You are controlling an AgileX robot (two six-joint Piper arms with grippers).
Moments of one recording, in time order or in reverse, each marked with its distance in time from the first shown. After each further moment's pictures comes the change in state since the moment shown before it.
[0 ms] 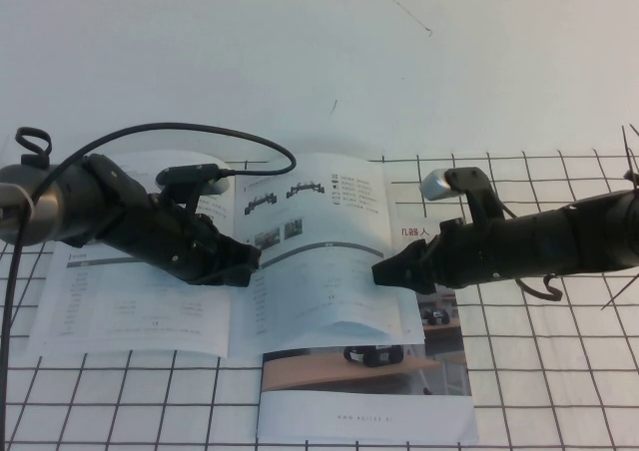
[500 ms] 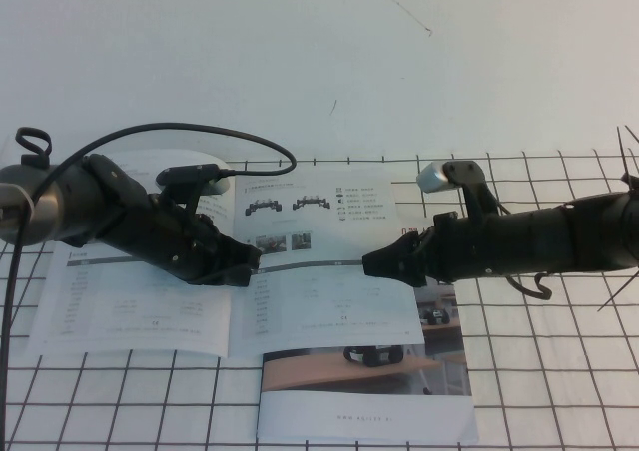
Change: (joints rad) right arm 0.006 0.000 0.000 0.092 0.046 -0.056; left arm 0.000 0.000 0.000 0.000 0.000 0.002
